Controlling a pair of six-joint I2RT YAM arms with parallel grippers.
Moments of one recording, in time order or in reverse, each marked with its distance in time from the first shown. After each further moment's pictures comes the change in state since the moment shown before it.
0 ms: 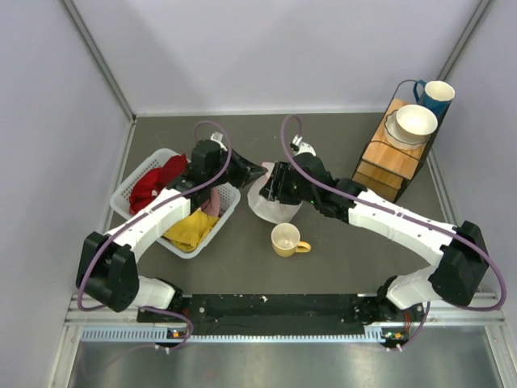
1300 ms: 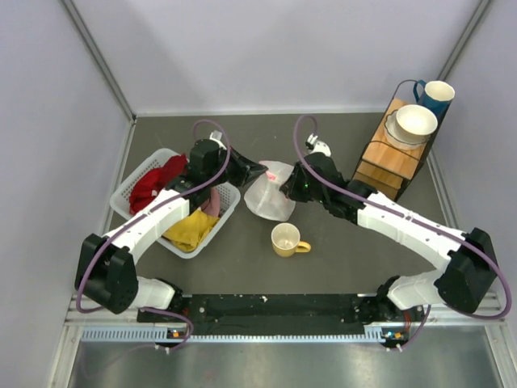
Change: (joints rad) left arm 0.000 -0.017 0.000 0.015 0.003 -0.010; right arm -0.069 -0.058 -0.067 -0.002 0.073 -0.024
